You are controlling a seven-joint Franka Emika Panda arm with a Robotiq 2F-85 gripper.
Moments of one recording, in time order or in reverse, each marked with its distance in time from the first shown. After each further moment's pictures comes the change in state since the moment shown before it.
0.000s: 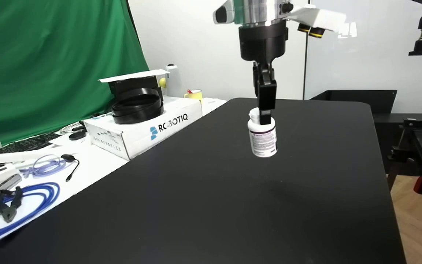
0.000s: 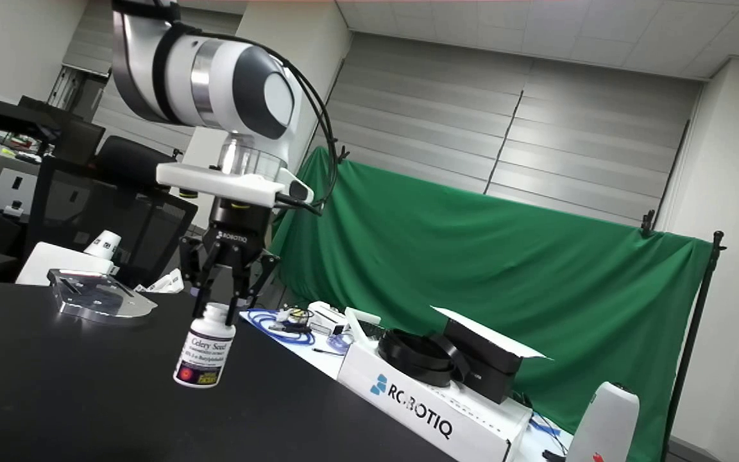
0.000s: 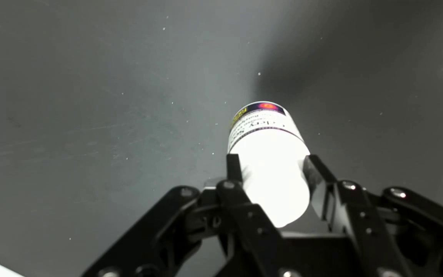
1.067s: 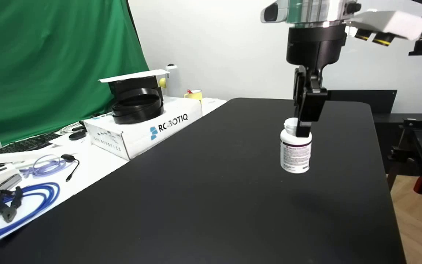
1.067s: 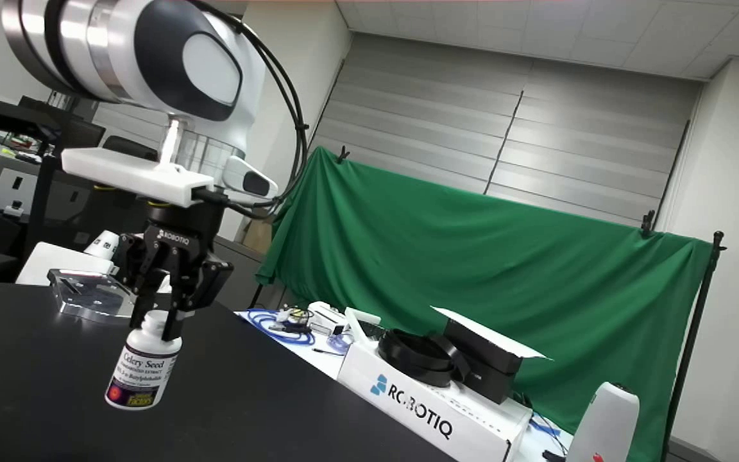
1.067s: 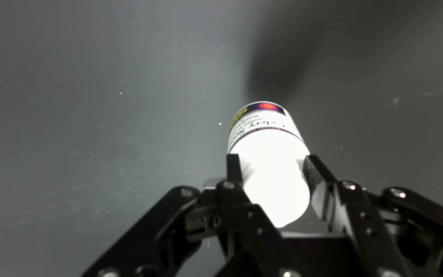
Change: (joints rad) arm -0.015 -0.157 0.025 -0.271 0.111 0.173 0.048
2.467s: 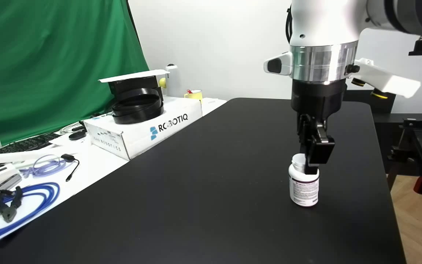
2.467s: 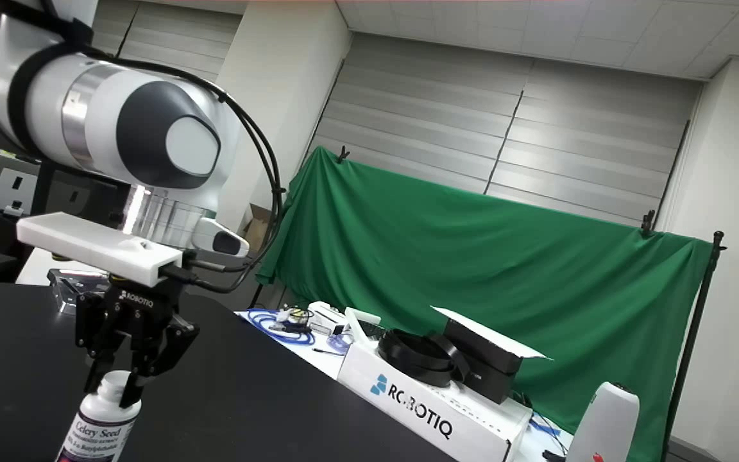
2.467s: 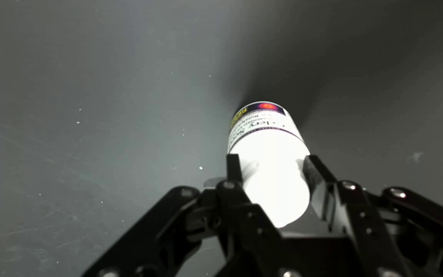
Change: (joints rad) arm -0.004 0.243 -0.026 0.007 -0.162 0.181 0.068
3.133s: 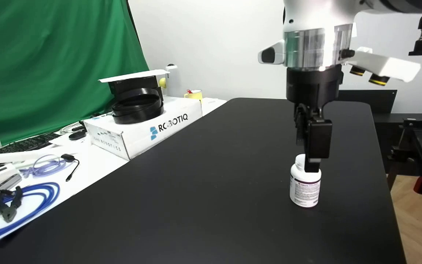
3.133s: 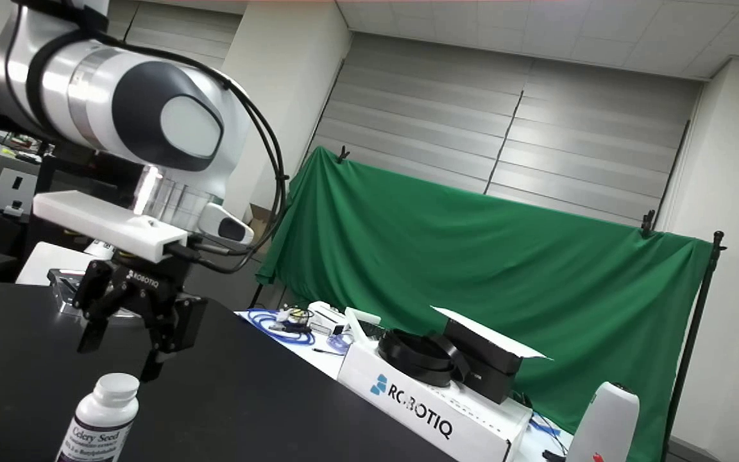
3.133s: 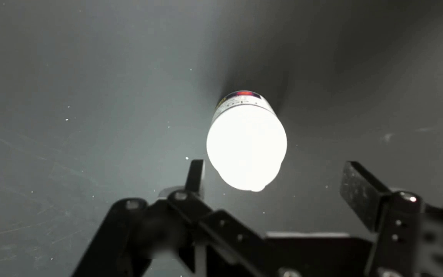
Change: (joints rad) arm 0.007 -0.061 0.053 0.020 0.208 -0.102 -0.112
